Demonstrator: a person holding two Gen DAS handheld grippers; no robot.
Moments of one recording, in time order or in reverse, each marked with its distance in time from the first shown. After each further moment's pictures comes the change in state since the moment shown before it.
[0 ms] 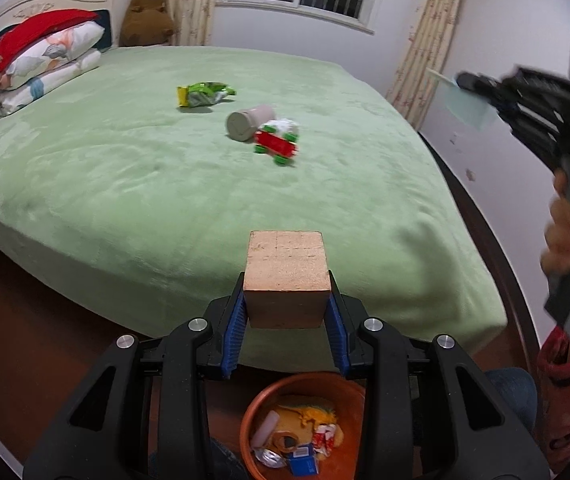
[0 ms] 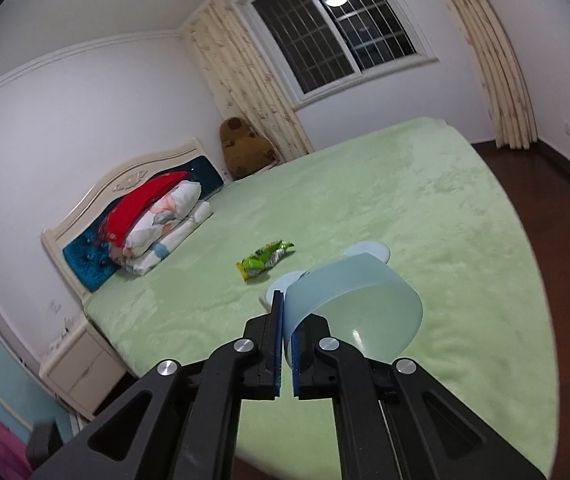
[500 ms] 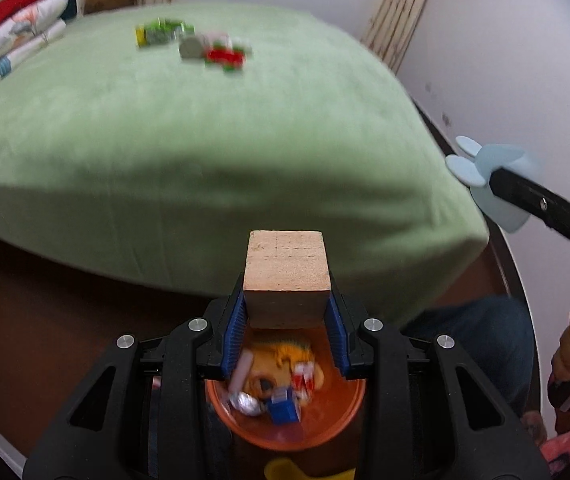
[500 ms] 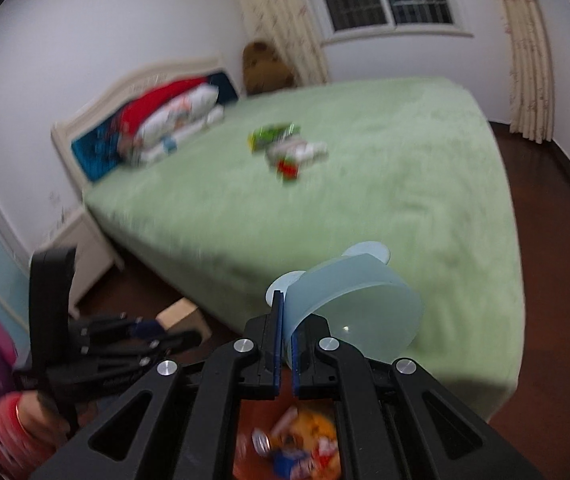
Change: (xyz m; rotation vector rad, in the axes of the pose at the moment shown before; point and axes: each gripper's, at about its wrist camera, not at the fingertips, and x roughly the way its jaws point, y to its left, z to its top) left arm 0.022 -0.033 -0.073 0.043 0.205 -0.077; right arm -0.077 -0.004 -0.144 -0.193 0.305 -0.021
